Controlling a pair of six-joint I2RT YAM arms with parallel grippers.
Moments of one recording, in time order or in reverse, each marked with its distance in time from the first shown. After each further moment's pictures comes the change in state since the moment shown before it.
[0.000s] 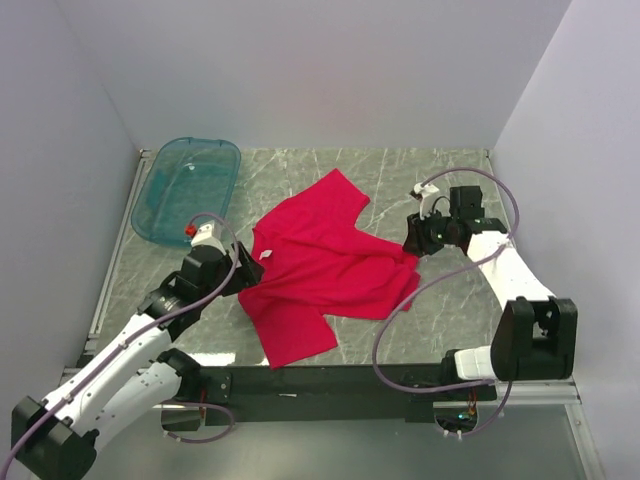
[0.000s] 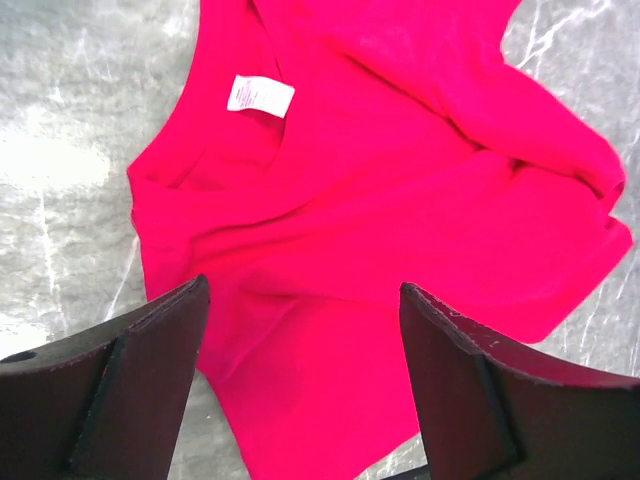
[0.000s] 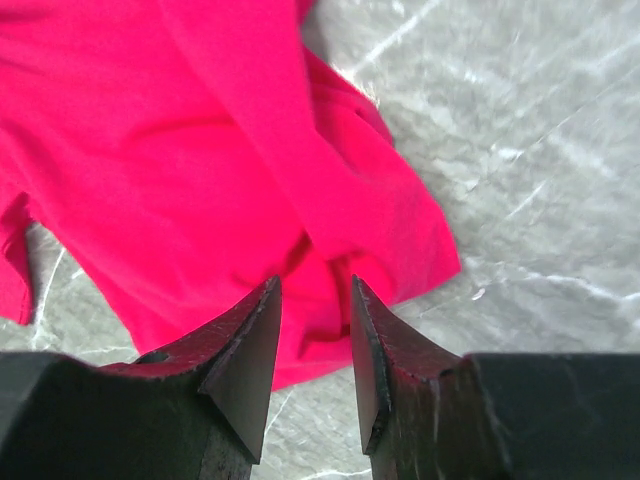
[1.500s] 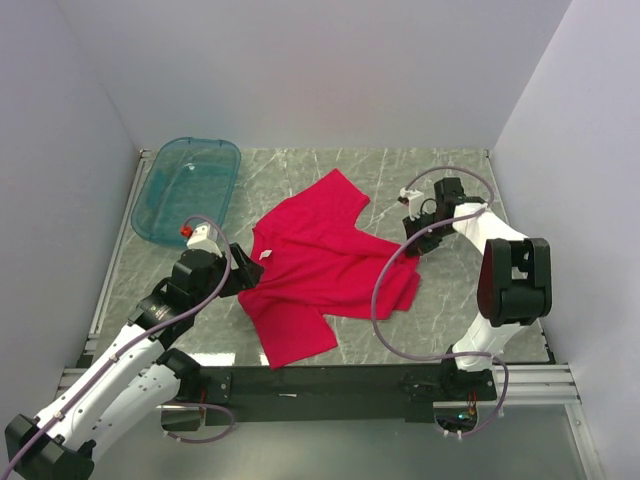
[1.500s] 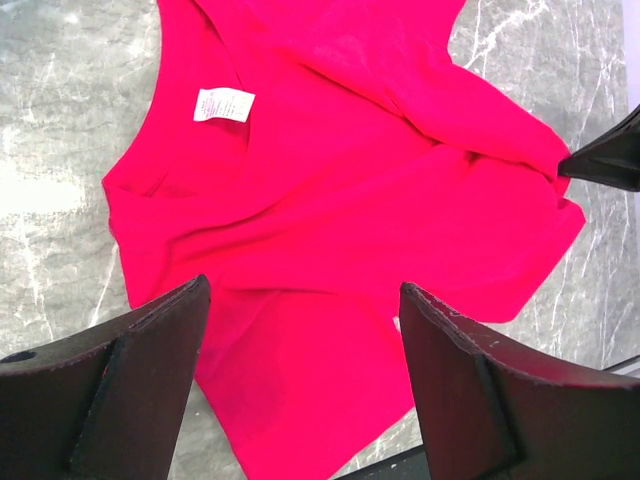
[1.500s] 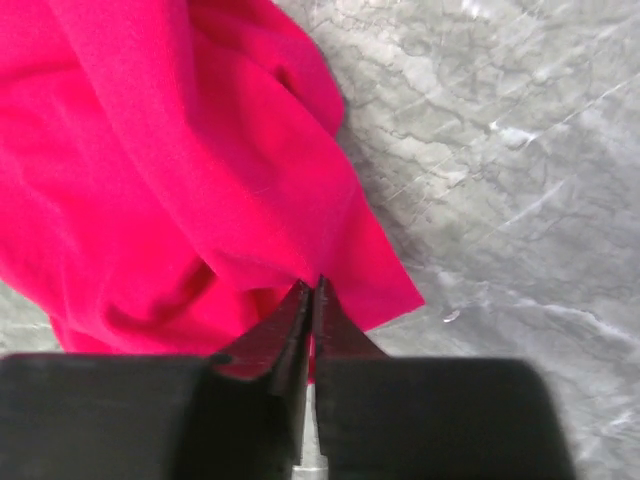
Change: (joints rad) left arm 0.000 -0.108 -0.003 -0.011 0.041 0.032; right arm 0.003 0.378 0.180 -0.135 0.078 -0.129
